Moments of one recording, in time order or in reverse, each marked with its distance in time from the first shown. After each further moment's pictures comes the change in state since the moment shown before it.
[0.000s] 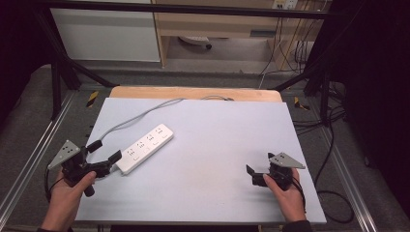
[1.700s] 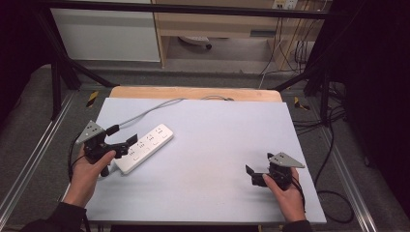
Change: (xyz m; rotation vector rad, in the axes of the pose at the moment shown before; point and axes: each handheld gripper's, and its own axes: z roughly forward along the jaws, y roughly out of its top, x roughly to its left) left arm 0.001 0.019 0.063 0.054 -0.009 0.051; right arm 0.000 0.001 0.001 0.009 0.010 0.003
